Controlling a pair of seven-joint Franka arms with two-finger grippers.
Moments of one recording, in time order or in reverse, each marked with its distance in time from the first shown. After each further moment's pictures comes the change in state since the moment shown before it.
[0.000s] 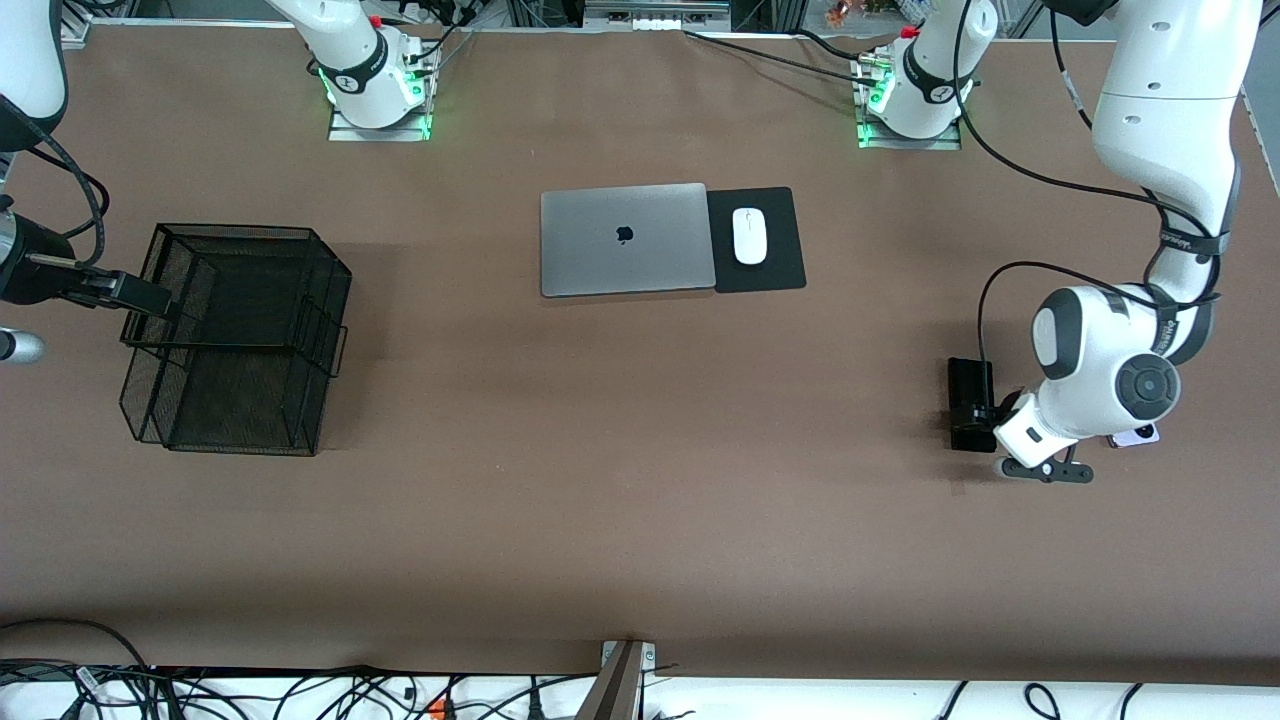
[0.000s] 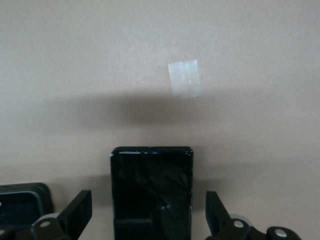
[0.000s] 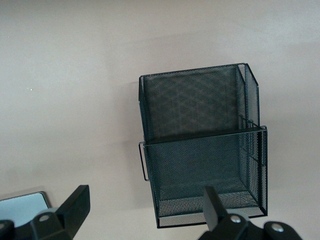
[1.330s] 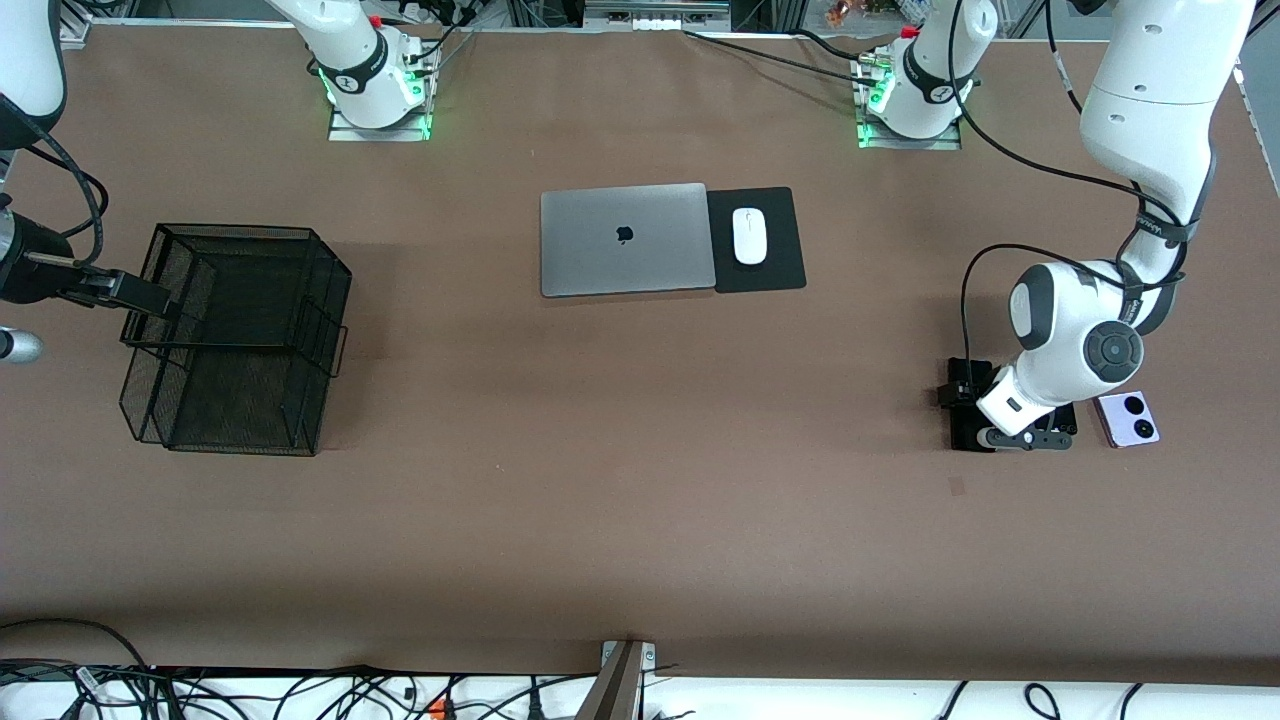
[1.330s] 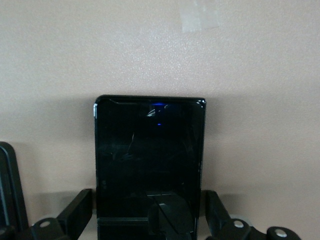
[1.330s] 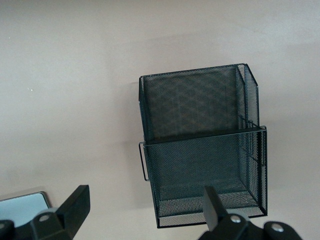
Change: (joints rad) left arm 0.003 -0.046 0.002 -0.181 0.000 0.136 -0.025; right arm 0.000 -0.003 0.000 0.000 0.000 0.000 0.000
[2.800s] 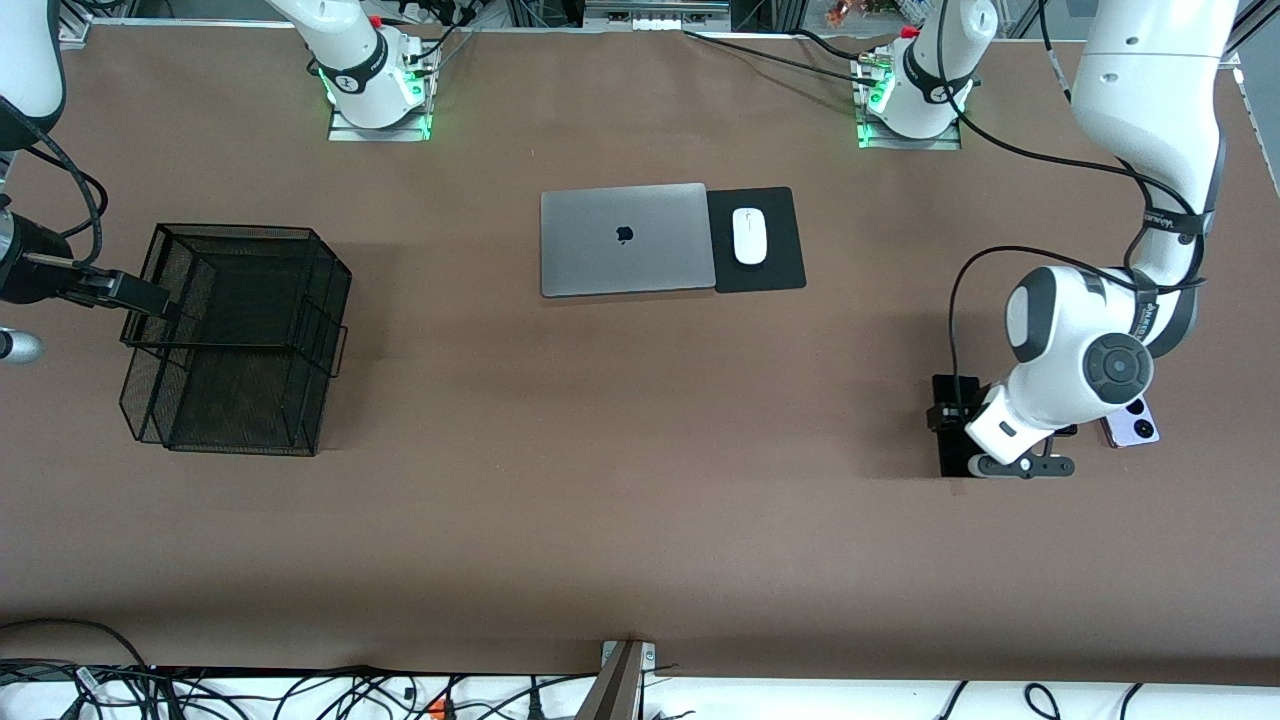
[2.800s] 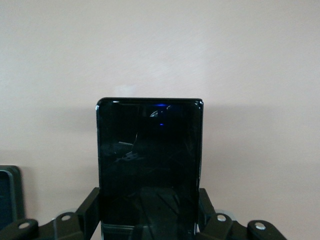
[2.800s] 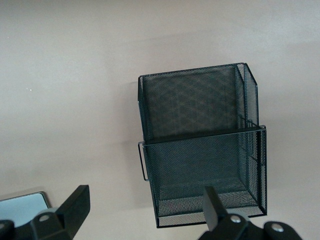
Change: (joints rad) left arm -0.136 -0.037 -0.004 0.235 0.005 -0.238 -0.208; right arm 0.000 0.001 -0.002 0.000 0.000 -0.001 0.000
